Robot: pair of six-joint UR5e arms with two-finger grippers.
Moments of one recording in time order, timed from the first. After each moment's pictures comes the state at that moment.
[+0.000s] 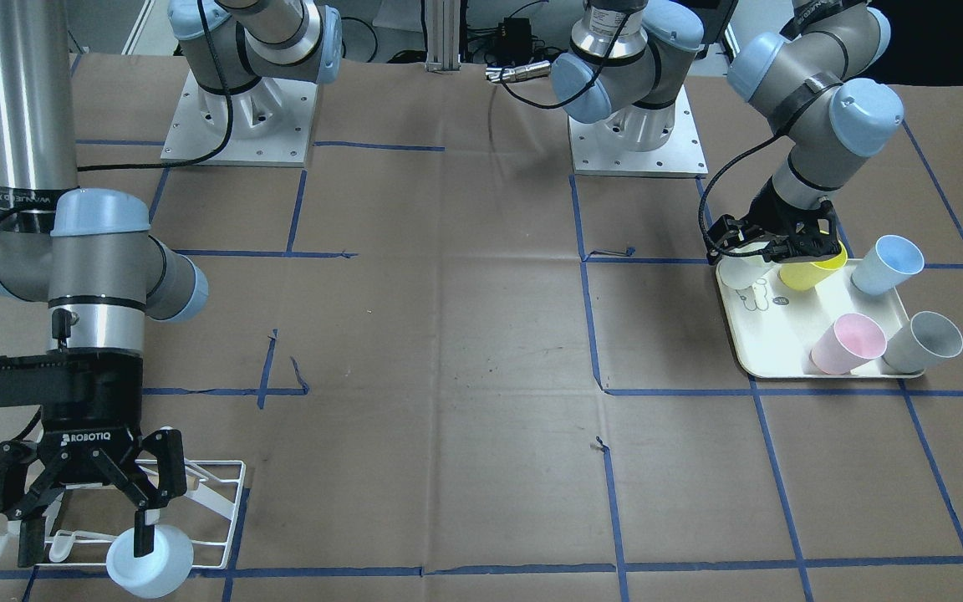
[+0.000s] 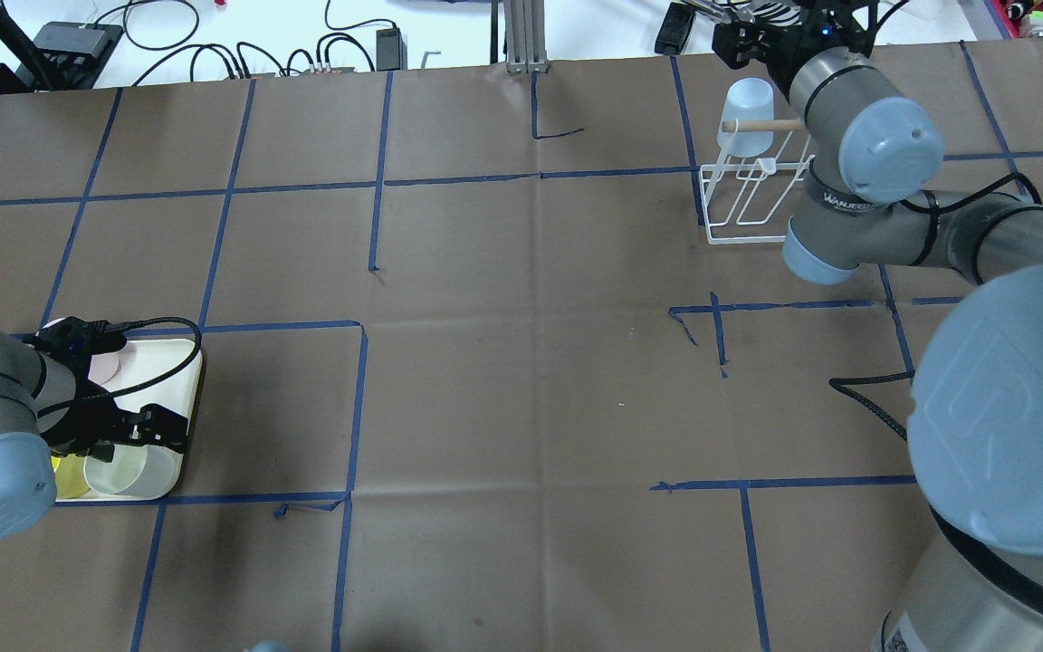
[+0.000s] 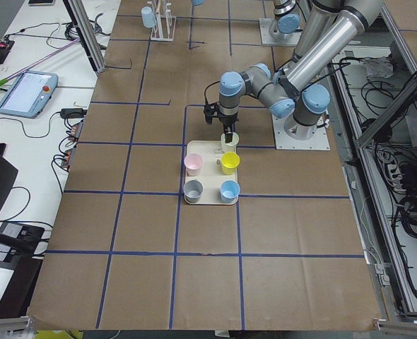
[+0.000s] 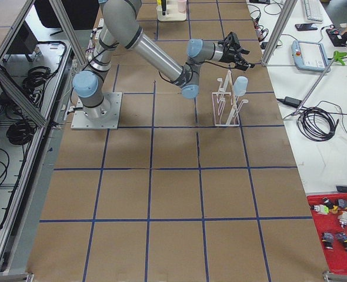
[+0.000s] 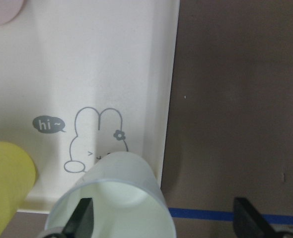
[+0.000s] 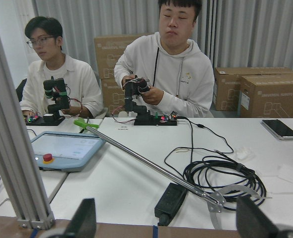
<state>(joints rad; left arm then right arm) -0.96 -1.47 -2.36 -0.92 1.58 0.52 1.46 -1.06 1.78 -3.61 -1.31 -0.02</state>
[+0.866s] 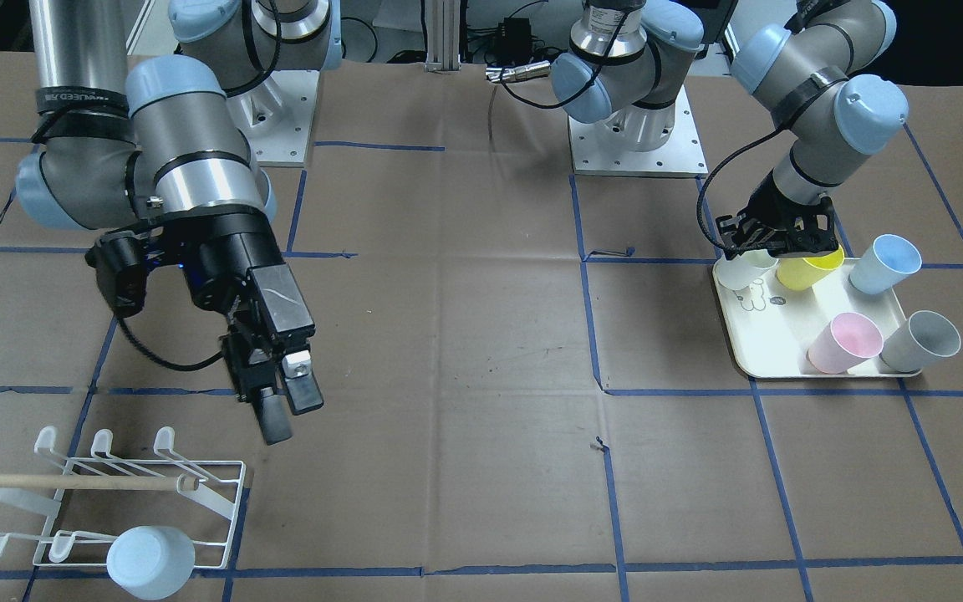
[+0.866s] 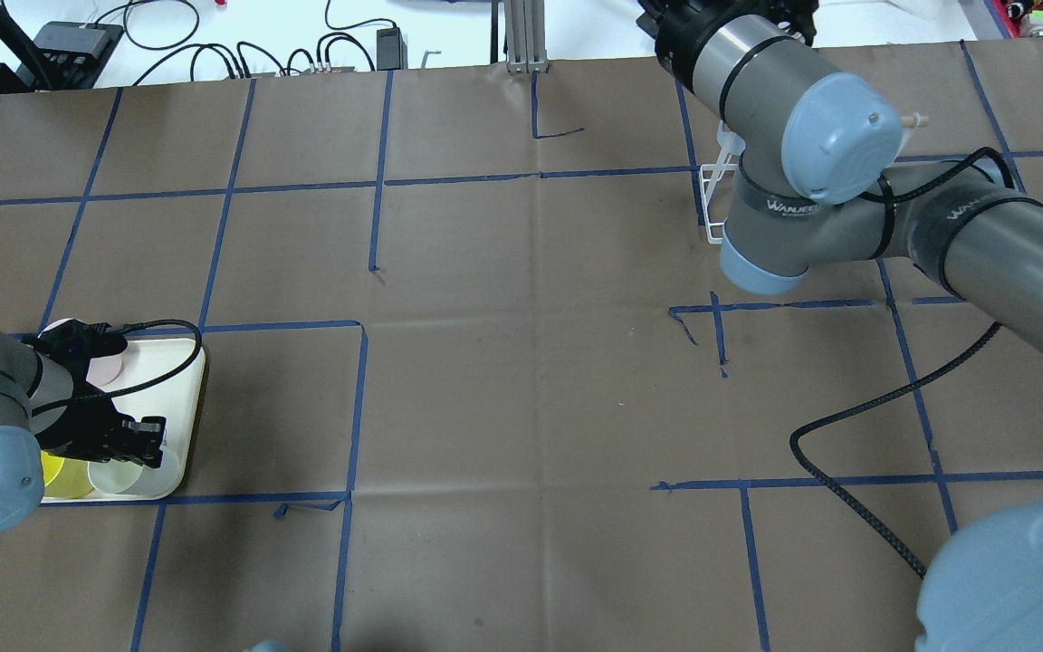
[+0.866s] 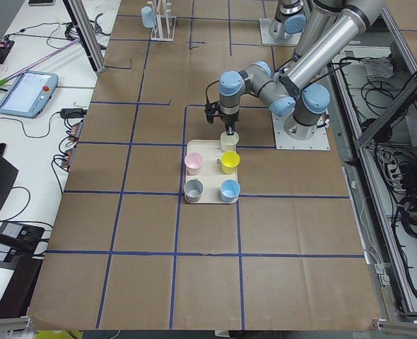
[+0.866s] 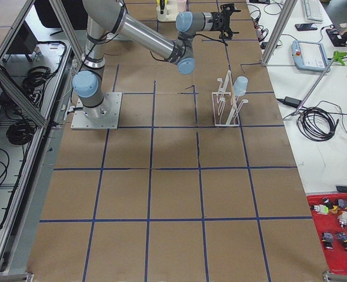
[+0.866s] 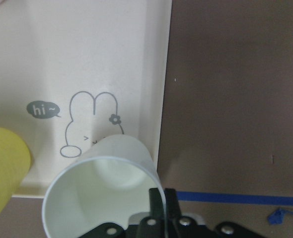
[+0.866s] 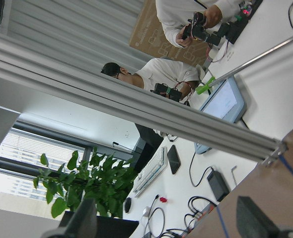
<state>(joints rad) -0.96 -1.45 -2.33 -1.02 1.58 0.52 1.66 -1.21 1.82 -3.53 -1.23 1.22</state>
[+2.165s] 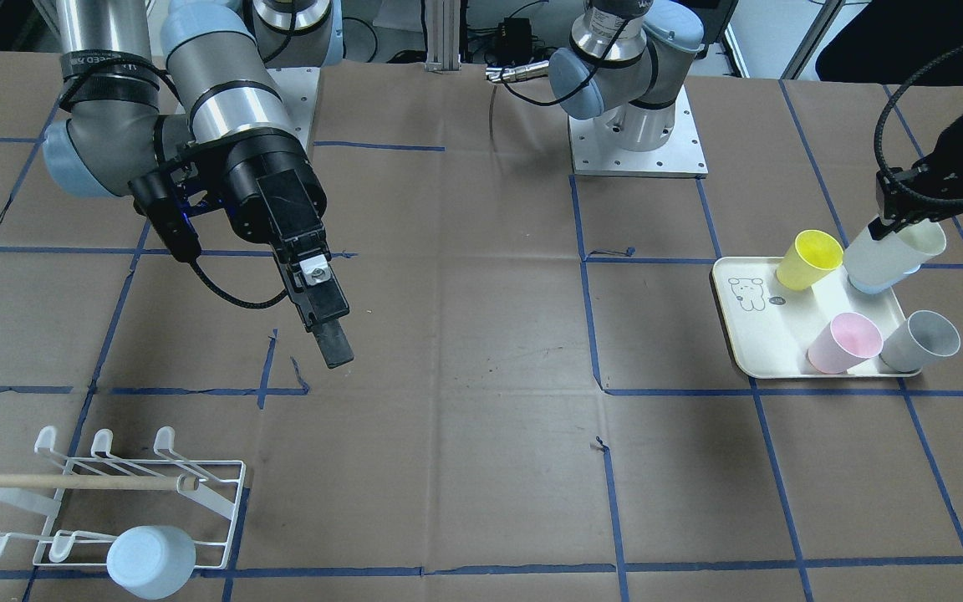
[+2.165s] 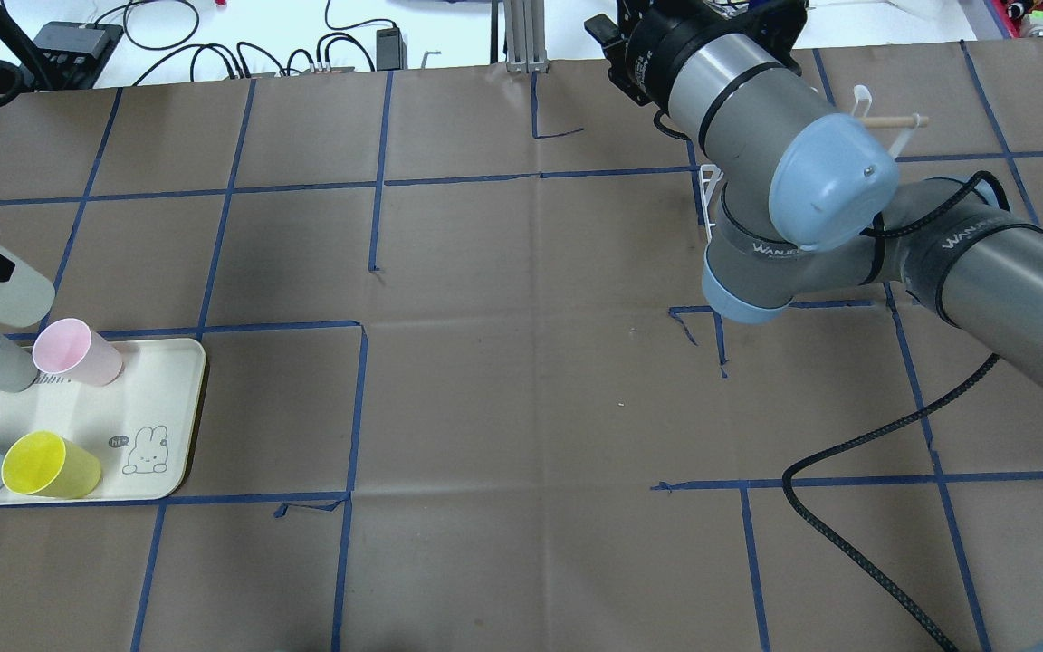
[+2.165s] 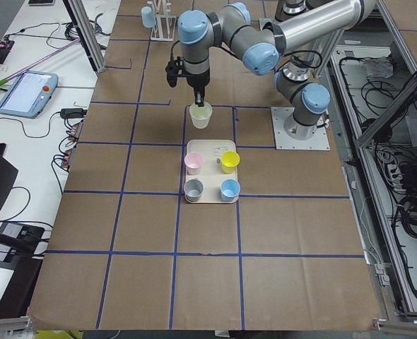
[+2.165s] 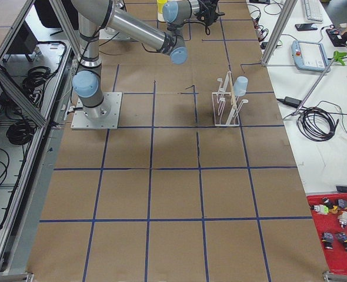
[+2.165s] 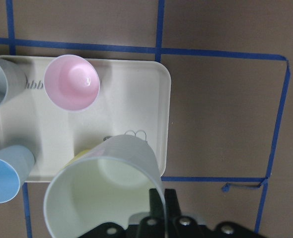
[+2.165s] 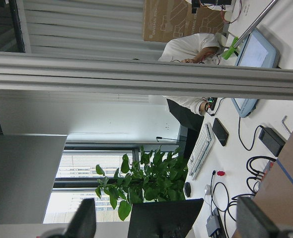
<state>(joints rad) -1.05 -1.61 -1.55 -1.61 1.51 0.55 1.70 -1.27 1.87 -3.62 -1.23 1.48</state>
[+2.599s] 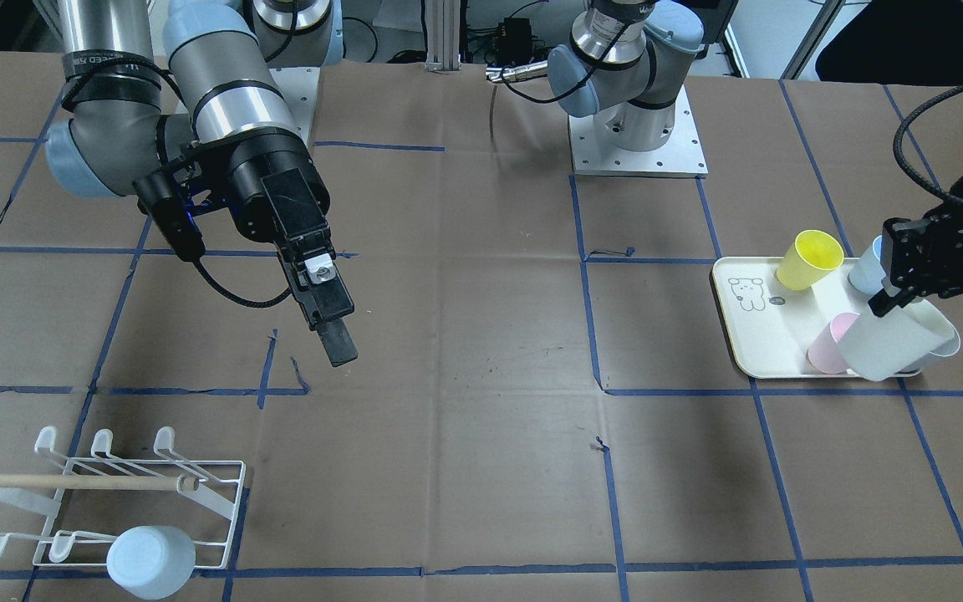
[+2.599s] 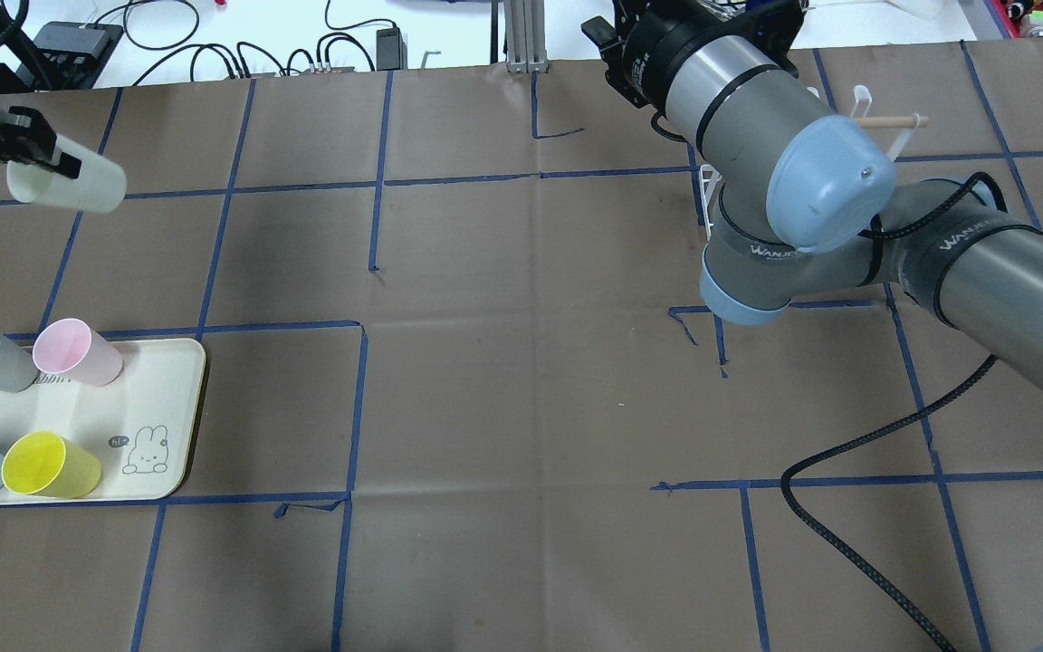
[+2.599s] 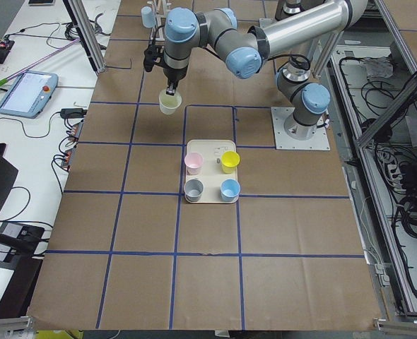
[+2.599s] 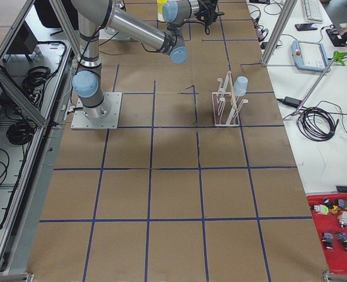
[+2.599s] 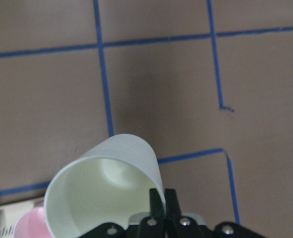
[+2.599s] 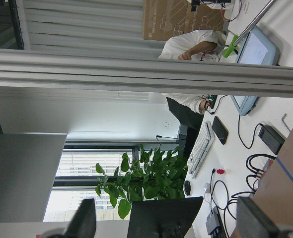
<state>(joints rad) -1.07 -1.66 -1.56 -1.37 1.15 0.68 1.70 -1.28 1.87 -3.62 -1.23 1.48</state>
